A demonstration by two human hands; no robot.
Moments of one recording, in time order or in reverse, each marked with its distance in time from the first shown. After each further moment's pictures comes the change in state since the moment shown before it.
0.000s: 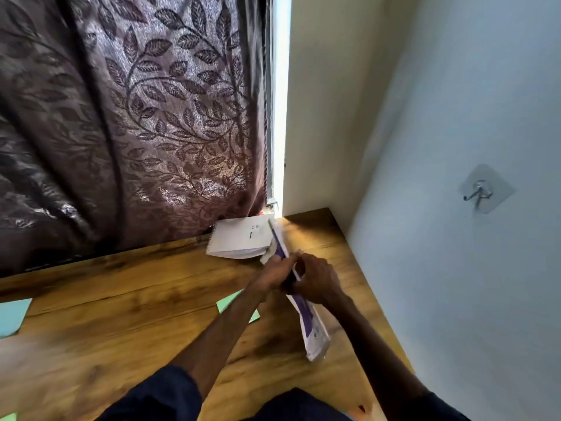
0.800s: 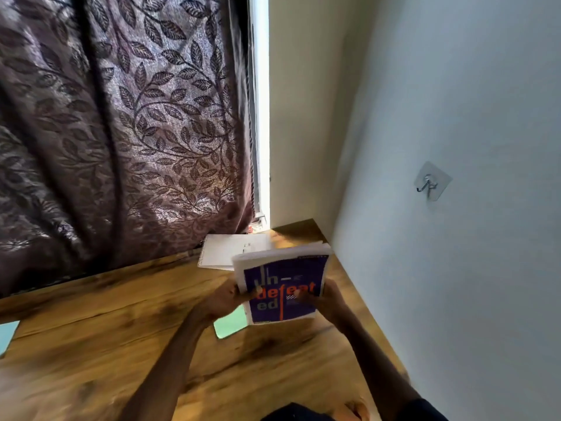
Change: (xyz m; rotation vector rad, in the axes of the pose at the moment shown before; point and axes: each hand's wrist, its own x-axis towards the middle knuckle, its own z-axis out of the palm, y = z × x) left_hand -0.061 -0.054 -0.077 0.038 -0.269 0.416; right_hand -0.065 0.055 0.012 0.835 0.051 -0.047
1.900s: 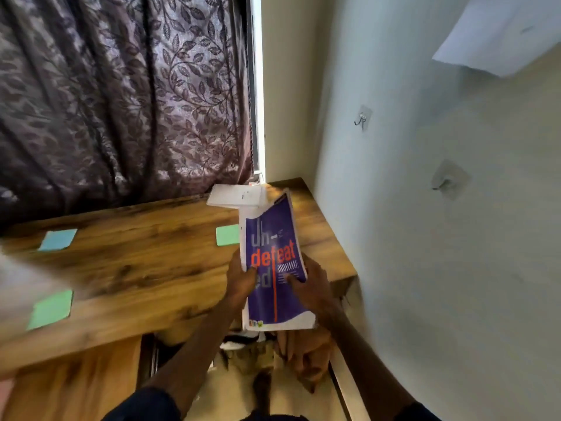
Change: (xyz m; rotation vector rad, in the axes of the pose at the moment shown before) left_hand -0.198 -0.037 0.200 -0.037 0.689 -0.027; right_hand -0.264 -0.012 0.035 -0.294 0.184 -0.064
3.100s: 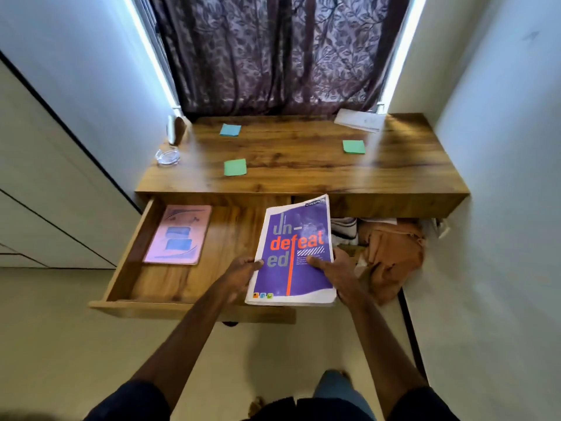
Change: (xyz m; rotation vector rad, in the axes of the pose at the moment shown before) left_hand -0.364 -0.171 -0.377 -0.132 -0.072 -0.433; right_hand -0.377 -0.078 0.214 0.438 -0.350 0.342
